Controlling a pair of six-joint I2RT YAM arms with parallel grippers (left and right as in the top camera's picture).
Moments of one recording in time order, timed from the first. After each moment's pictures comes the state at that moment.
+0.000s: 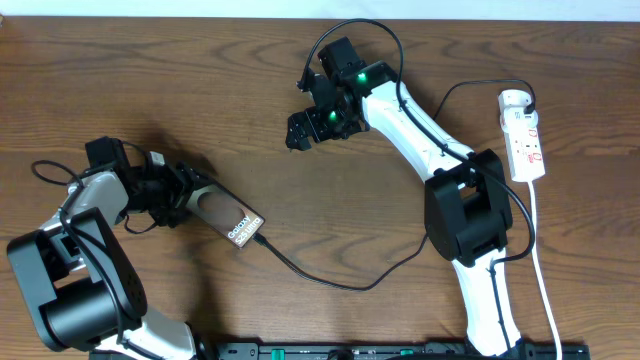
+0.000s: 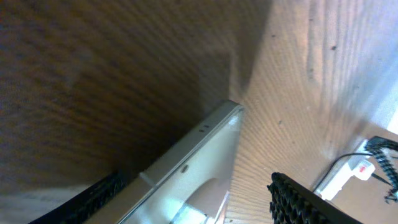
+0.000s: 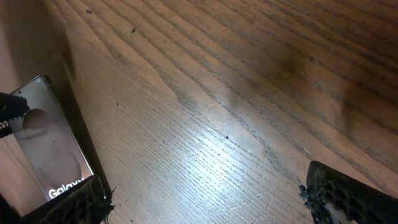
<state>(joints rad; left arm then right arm) 0.40 1.78 0.92 -0.61 0.65 -0.41 0.50 2.31 1.98 -0.92 -0.45 0.11</state>
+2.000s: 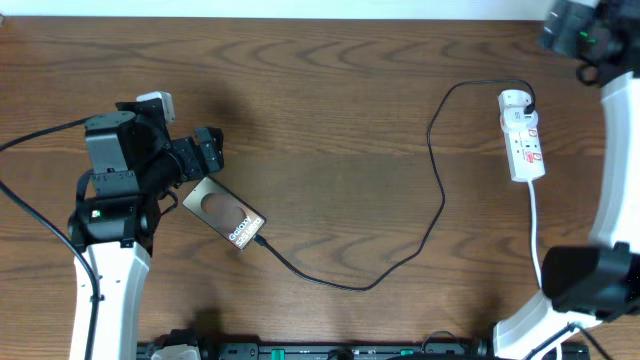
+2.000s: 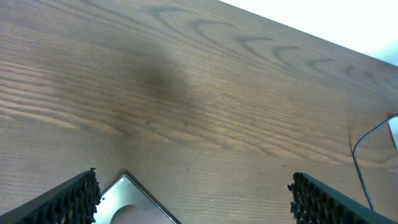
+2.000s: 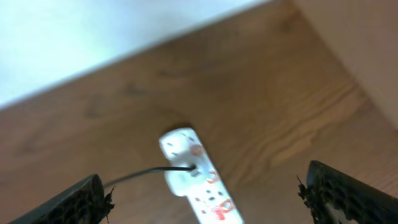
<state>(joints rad) 0.11 1.14 0.97 -0.55 0.30 -0.22 -0.19 1.87 2.09 -1.04 0.20 0.16</state>
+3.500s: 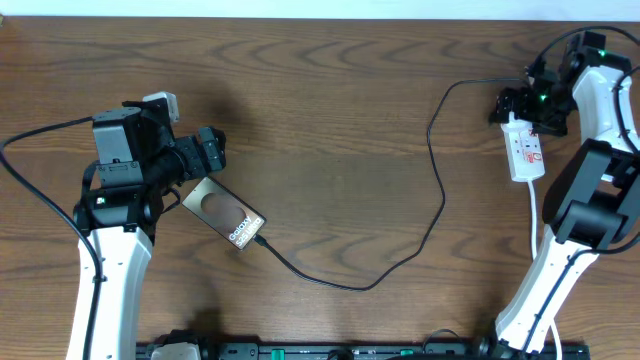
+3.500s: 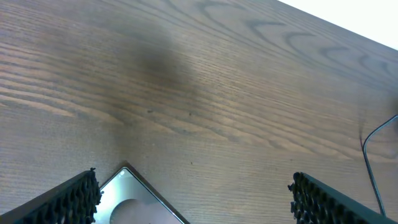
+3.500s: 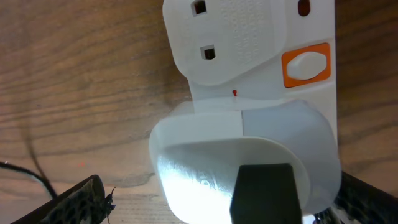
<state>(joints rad) 0.11 1.20 0.97 -0.55 0.30 -0.22 -0.30 2.34 2.01 -1.13 -0.23 -0.11</state>
